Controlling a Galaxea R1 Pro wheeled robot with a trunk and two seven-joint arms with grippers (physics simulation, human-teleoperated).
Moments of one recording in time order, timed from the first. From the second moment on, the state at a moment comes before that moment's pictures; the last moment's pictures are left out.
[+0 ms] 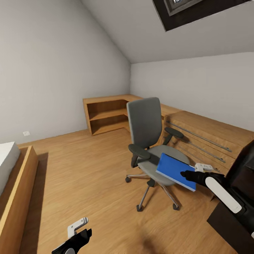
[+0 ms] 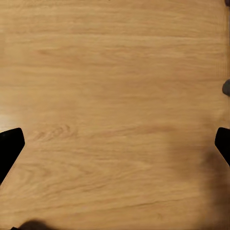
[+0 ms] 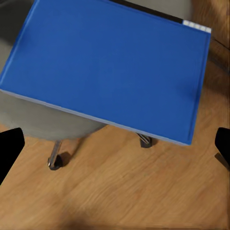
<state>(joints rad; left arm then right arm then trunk) -0.06 0.08 -0.26 -1.26 0.78 0.38 0.58 -0.61 -0.54 0.45 -1.25 -1.04 0.64 -0.47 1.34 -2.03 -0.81</state>
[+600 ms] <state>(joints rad) -0.06 0.08 -0.26 -1.26 0.78 0.38 0.58 -0.61 -0.54 0.45 -1.25 -1.04 0.63 -0.47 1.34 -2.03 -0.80</state>
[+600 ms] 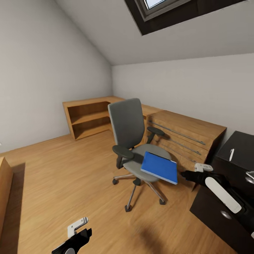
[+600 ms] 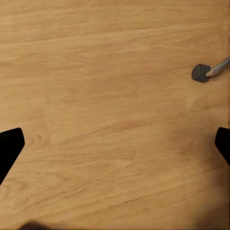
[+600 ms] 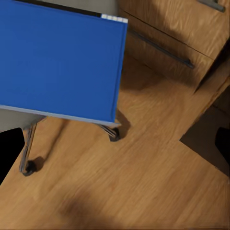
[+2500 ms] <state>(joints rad) -0.06 0.08 -0.21 -1.40 0.78 0.39 0.58 -0.61 -0.26 0.25 -0.69 -1.47 0.14 0.23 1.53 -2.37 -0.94</state>
